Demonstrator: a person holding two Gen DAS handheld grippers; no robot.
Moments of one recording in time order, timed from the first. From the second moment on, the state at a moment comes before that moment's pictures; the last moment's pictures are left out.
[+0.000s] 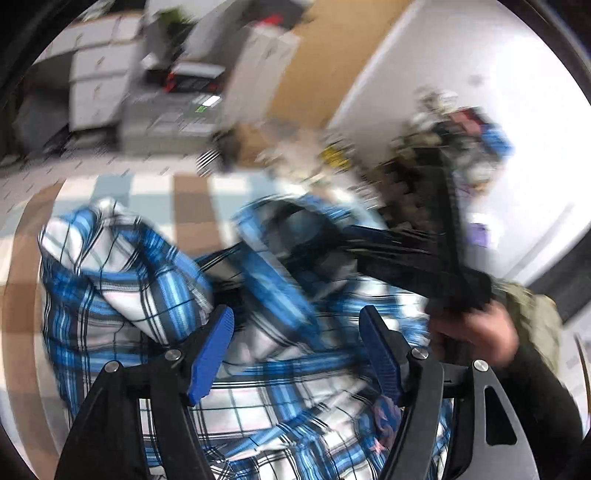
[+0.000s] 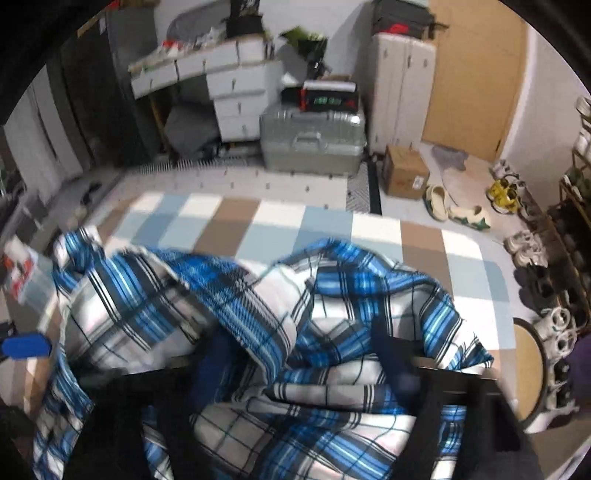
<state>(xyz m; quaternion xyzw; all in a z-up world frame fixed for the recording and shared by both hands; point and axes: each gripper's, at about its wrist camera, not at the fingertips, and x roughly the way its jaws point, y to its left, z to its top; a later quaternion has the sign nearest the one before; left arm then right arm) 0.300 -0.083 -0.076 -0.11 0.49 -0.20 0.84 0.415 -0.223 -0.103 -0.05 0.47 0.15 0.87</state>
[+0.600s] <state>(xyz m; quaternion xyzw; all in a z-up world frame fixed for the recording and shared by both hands) 0.265 -0.093 -0.029 0.02 0.47 -0.13 0.87 0.350 -0.262 -0.019 0.06 0.40 0.20 0.89</state>
